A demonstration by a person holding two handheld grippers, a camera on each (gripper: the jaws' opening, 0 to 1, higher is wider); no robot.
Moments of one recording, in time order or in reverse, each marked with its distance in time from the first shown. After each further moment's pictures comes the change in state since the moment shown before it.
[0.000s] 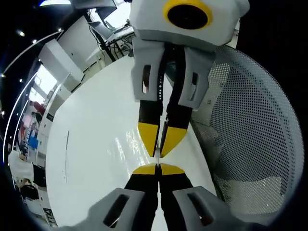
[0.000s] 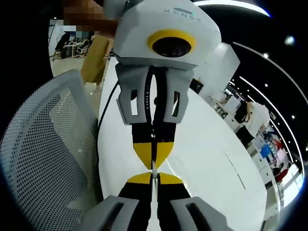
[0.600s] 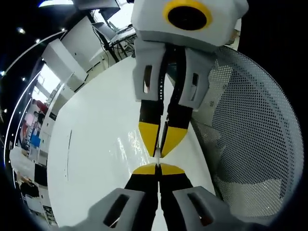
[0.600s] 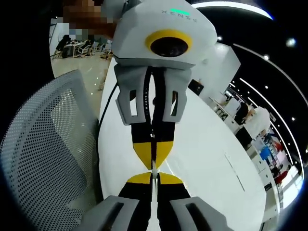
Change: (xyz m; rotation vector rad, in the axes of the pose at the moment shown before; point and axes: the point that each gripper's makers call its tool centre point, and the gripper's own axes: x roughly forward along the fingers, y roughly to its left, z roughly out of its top) left arm -0.004 0.000 0.002 -0.010 -0.007 0.023; right arm -0.002 0.000 0.002 -0.011 -0.006 0.003
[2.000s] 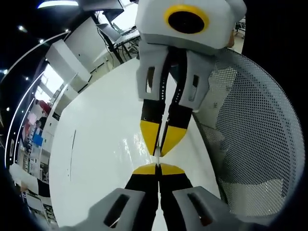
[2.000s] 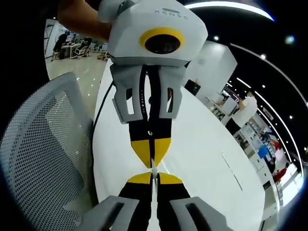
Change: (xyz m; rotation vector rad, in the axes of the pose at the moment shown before) left arm -0.004 0.012 0.000 -0.015 -0.020 0.031; right arm 0.001 -0.011 0.000 0.012 -0.006 -0.026
